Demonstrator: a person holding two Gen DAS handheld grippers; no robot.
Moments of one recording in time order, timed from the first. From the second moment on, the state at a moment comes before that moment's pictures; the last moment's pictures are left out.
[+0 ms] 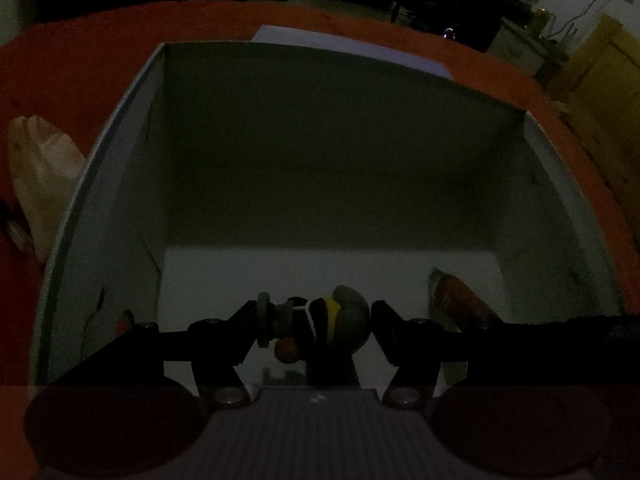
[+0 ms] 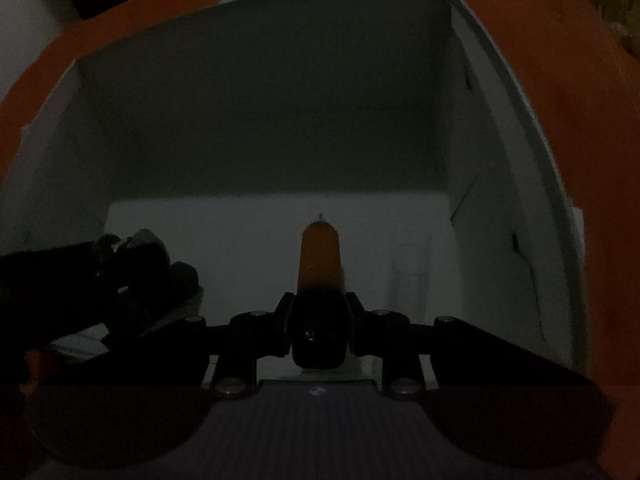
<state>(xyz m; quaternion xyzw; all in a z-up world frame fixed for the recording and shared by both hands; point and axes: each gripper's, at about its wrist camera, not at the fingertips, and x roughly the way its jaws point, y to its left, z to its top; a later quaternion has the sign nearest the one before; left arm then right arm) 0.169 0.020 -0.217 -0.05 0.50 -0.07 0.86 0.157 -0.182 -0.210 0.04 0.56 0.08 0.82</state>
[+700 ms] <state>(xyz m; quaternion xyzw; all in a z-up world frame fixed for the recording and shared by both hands) 0.169 0.017 -0.224 -0.05 0.50 -0.06 0.86 0.152 -0.181 -0.210 0.04 0.56 0.07 0.82</state>
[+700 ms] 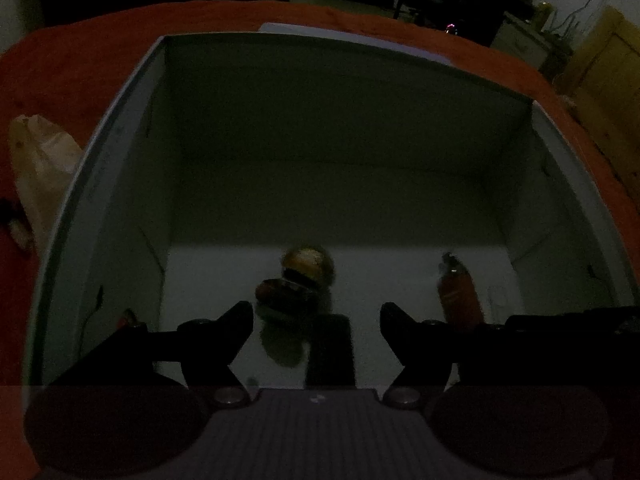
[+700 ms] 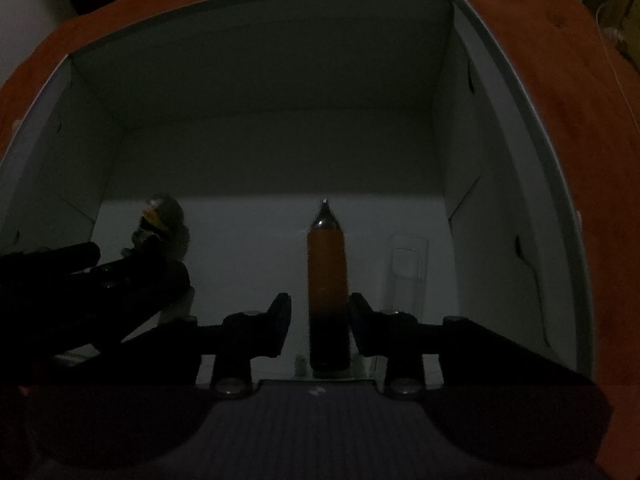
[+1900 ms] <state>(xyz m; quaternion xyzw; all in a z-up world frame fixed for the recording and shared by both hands) 0.164 0.091 -0.130 -0.09 0.36 0.03 0.93 0.159 -0.324 -0.104 0.20 0.41 -0.06 0.89</state>
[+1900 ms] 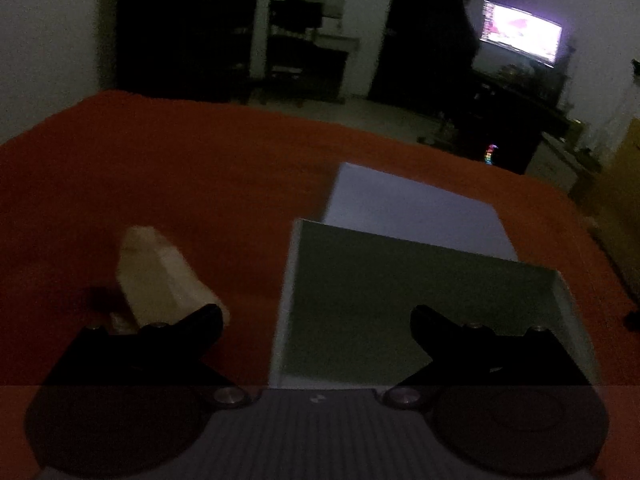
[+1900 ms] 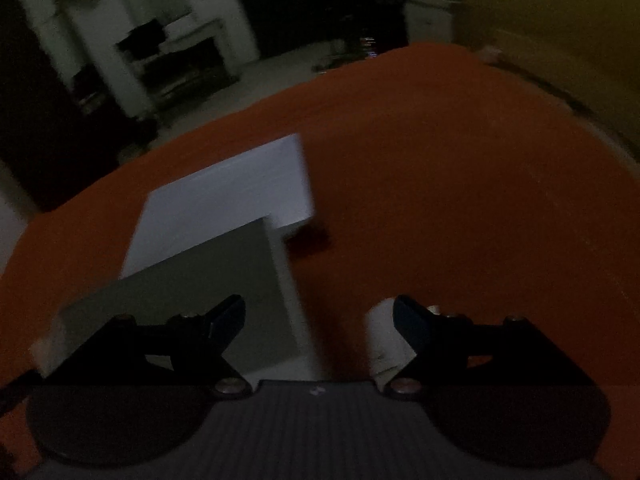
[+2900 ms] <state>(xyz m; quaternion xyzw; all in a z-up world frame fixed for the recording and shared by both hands) 0.185 0.204 -0.240 -0.28 0.47 0.16 0.82 0.191 -0.366 -0.228 0.29 0.55 -0.06 0.78</state>
